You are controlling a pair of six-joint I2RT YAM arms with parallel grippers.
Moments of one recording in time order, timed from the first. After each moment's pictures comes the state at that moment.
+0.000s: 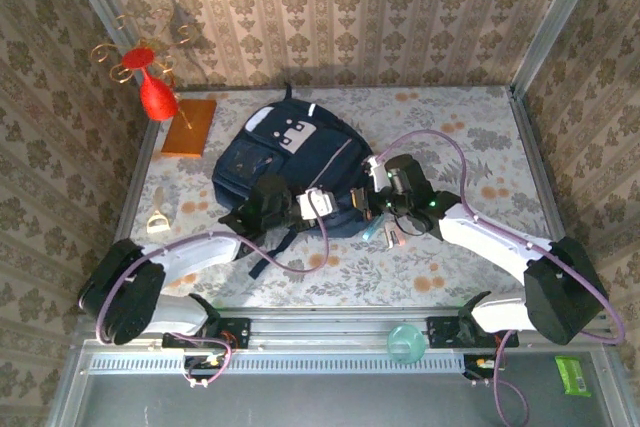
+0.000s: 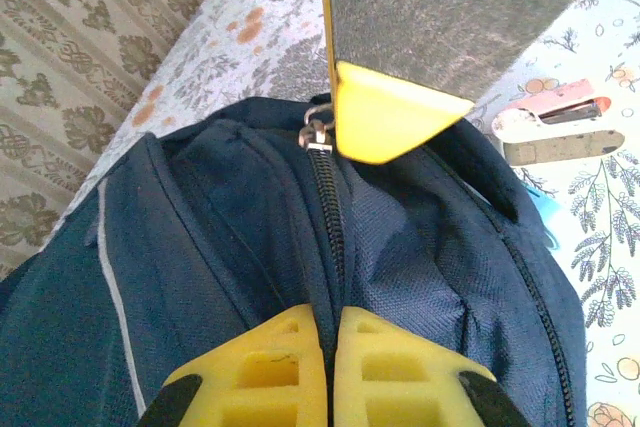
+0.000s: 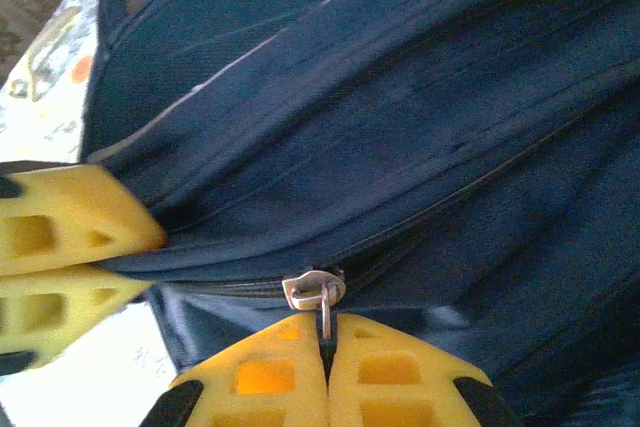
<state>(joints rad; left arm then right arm) -0.74 1.31 0.59 0.31 0.31 0.64 0.55 1.33 0.80 -0.15 -0.19 0.31</state>
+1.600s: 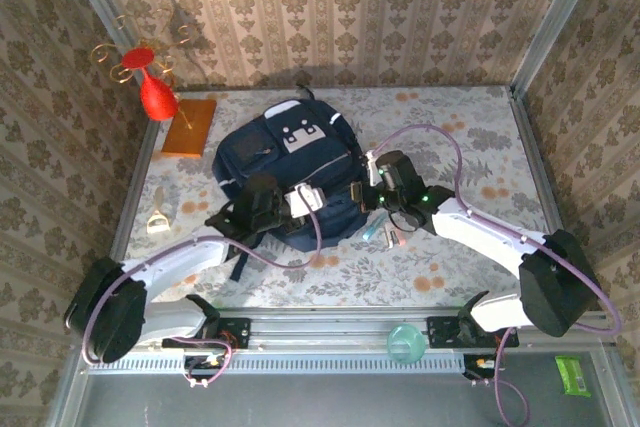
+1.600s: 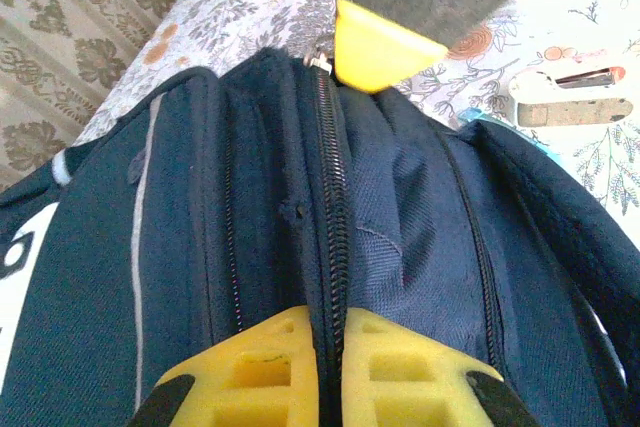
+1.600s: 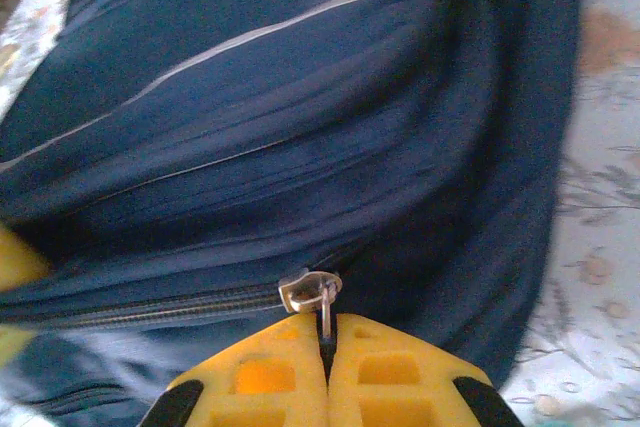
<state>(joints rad) -0.70 1.19 0.59 0.12 0.27 0.59 0.58 1.37 0.86 -0.18 -0.06 0.38</state>
